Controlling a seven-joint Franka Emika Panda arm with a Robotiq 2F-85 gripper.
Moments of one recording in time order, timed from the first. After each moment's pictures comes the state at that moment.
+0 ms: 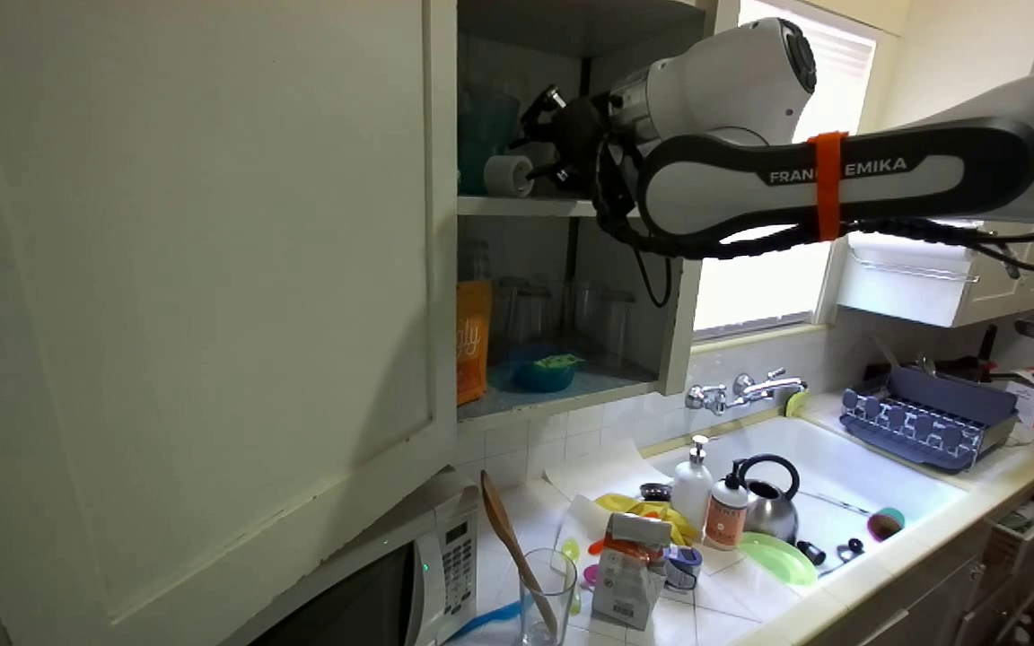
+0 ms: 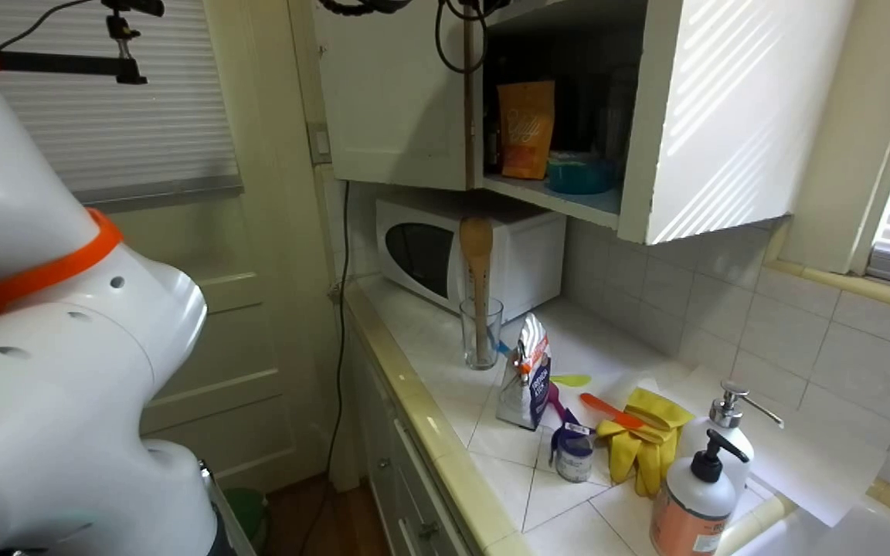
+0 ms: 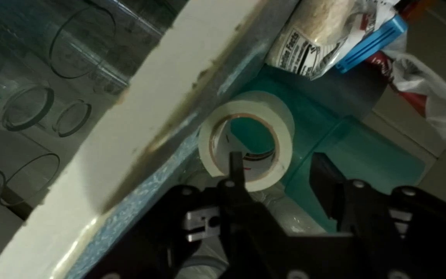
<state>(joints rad) -0.68 -0.26 0.67 -1.86 -0.06 3.01 1.18</state>
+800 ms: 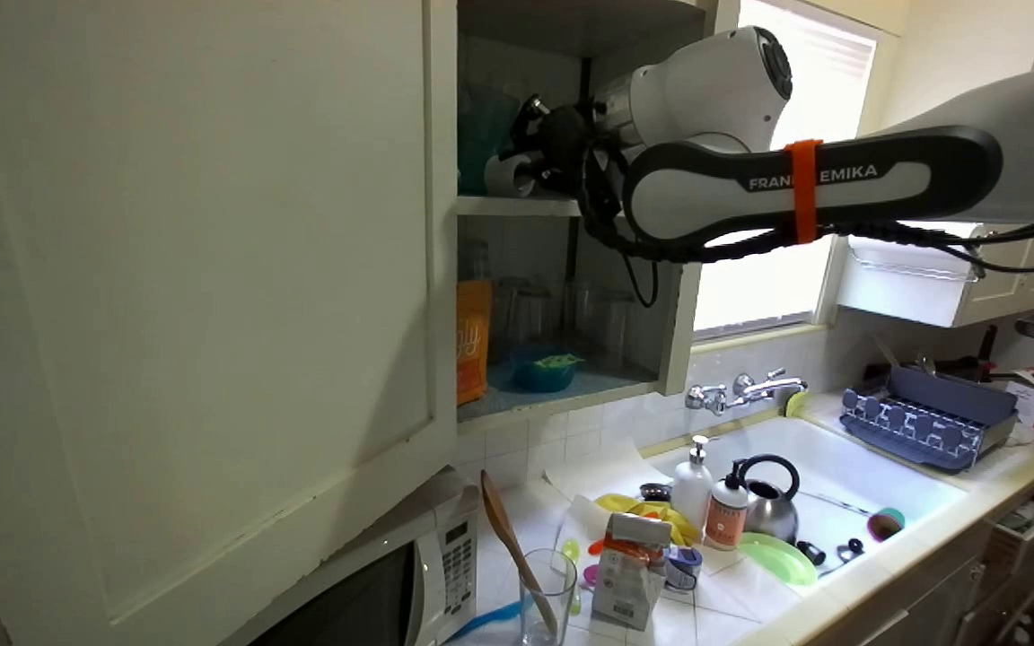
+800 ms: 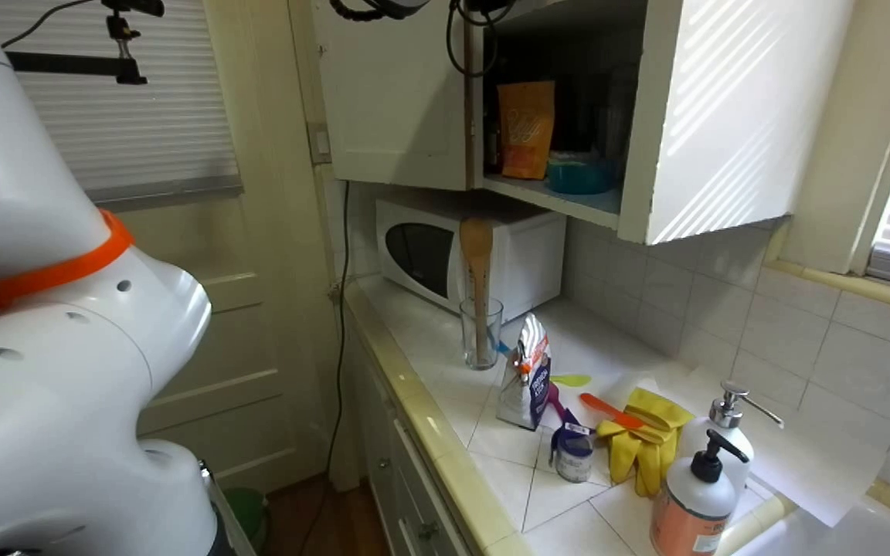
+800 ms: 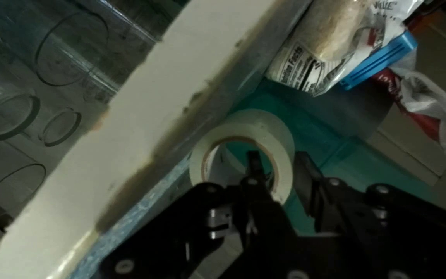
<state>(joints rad) -0.72 -0.19 0.73 -1.80 -0.11 3.01 1.18</state>
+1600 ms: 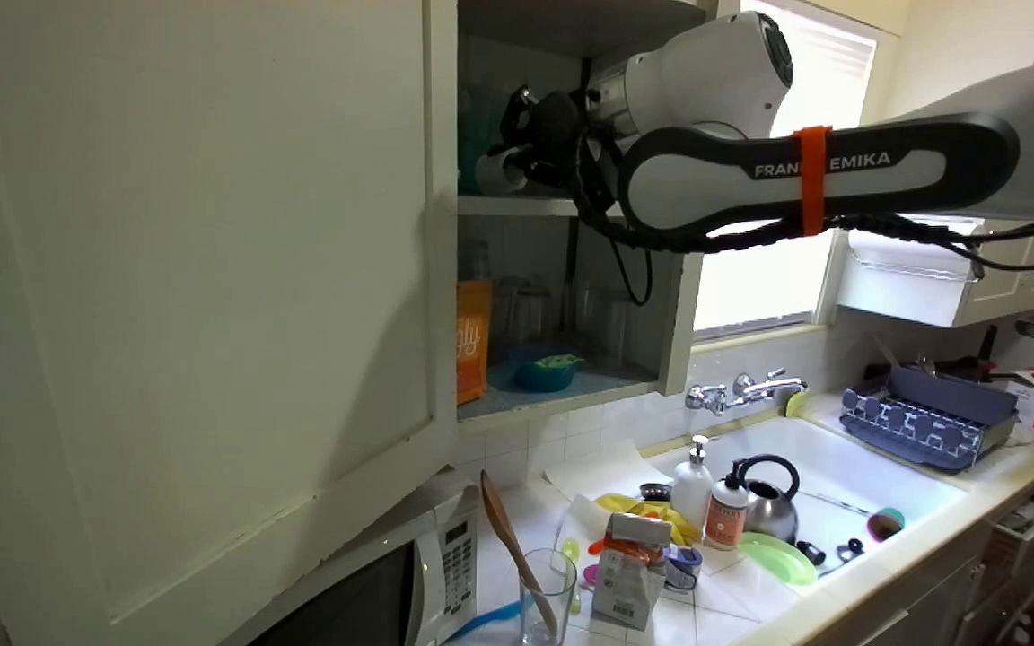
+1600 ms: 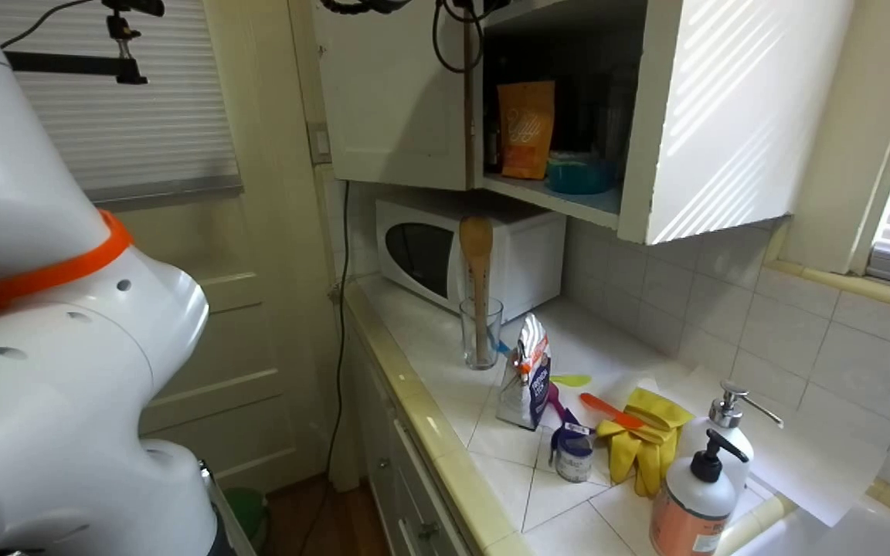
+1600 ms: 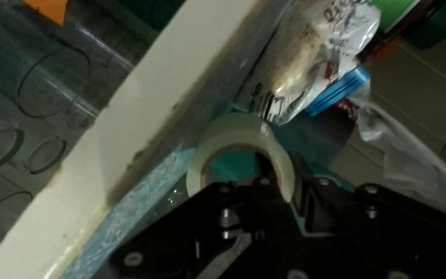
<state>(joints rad) -0.69 -0.19 0.75 -1.79 -0.08 2.98 1.18</state>
